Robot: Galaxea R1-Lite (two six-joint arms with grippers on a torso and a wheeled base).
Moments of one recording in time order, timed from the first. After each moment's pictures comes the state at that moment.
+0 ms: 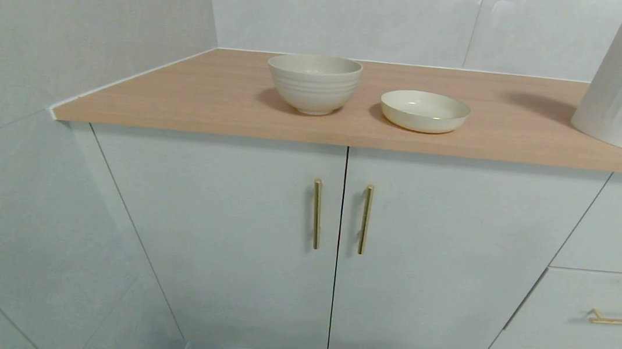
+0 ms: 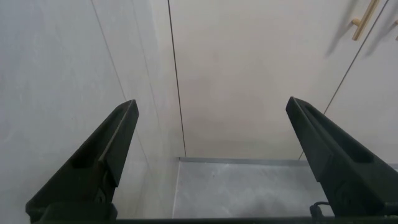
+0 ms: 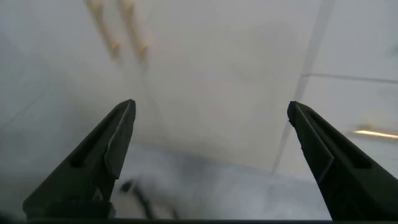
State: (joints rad) left arm 0.01 0.00 0.00 0.00 0.03 0.00; right arm 0.09 0.37 -0.31 0.02 0.22 0.06
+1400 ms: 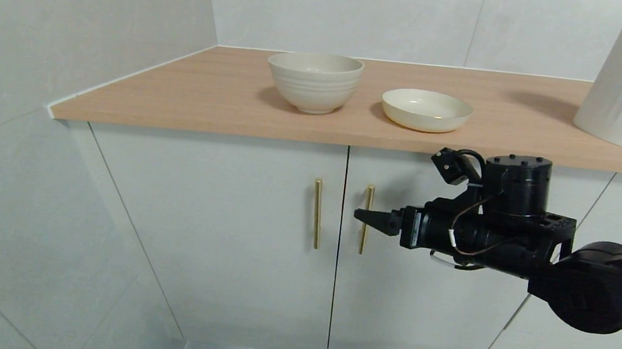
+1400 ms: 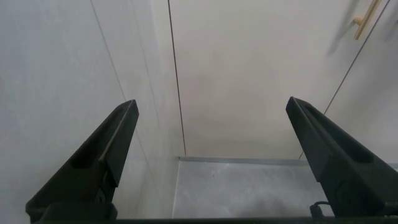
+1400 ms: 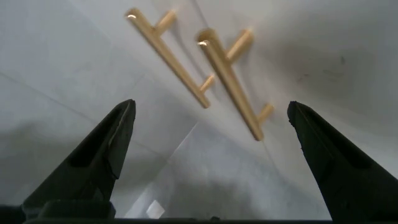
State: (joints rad) left arm 0.01 0.00 0.00 0.00 0.03 0.00; right arm 0.55 1.87 -0.98 -0.64 0.30 0.30
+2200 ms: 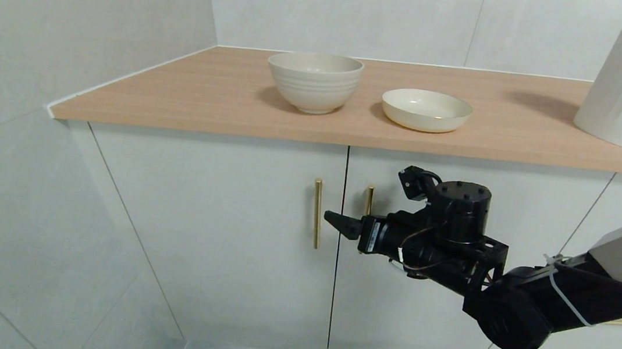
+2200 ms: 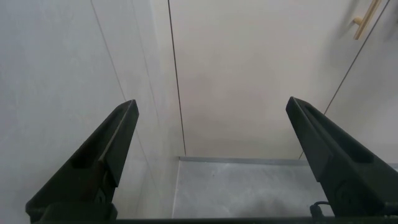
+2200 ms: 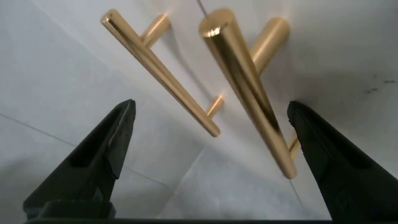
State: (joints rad) left arm 0.01 0.00 0.00 0.00 0.03 0.00; right arm 0.64 2.06 -0.99 -0.93 0.16 0.41
